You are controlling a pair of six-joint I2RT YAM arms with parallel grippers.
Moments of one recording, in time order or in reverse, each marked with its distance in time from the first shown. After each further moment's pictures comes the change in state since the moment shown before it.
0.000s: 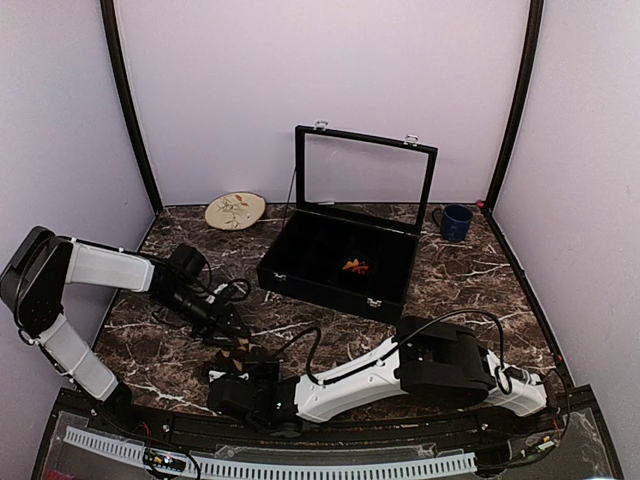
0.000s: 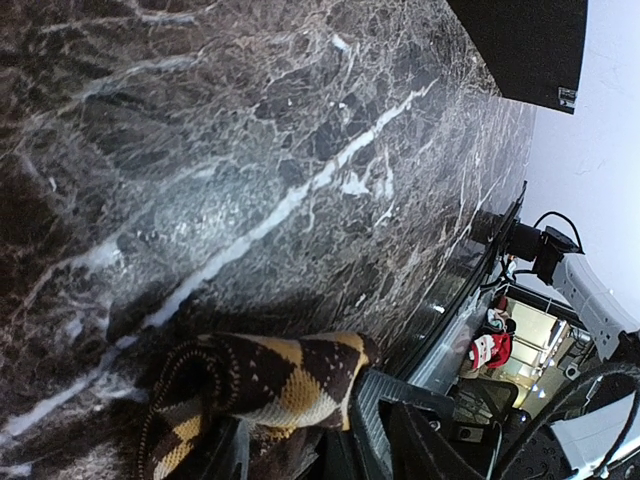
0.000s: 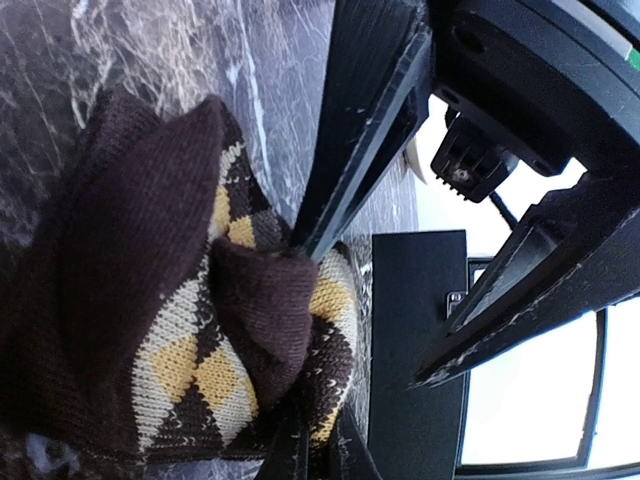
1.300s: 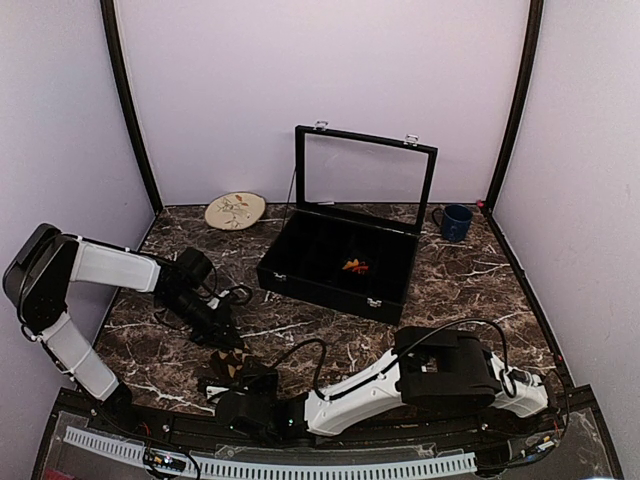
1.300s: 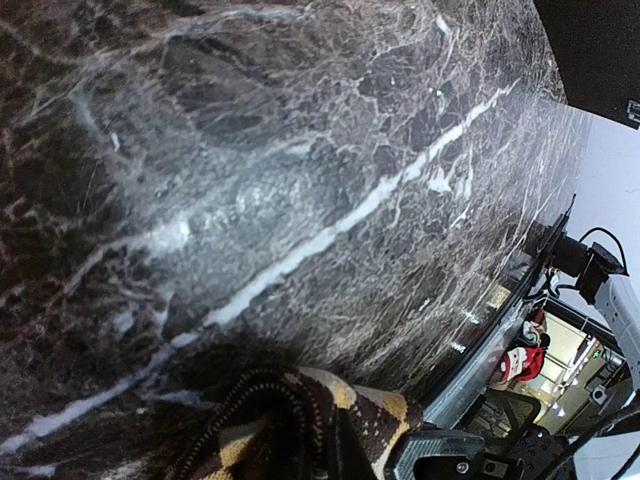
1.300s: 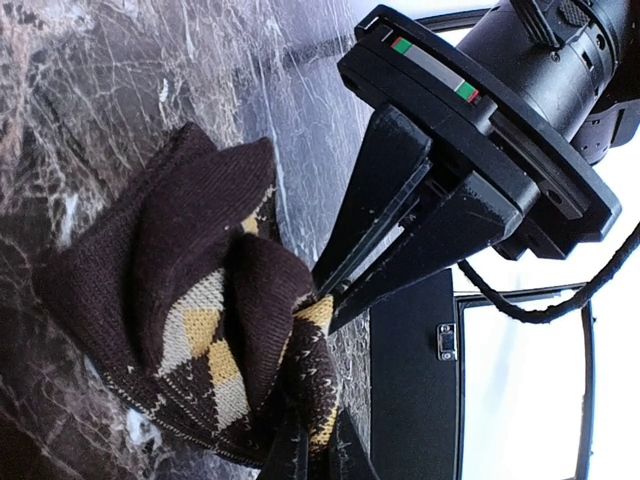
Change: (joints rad) left arm -0.047 0.031 0.018 -0.063 -0.125 -0.018; right arm 0.043 -0.023 -0.139 0.329 -0.027 -0.168
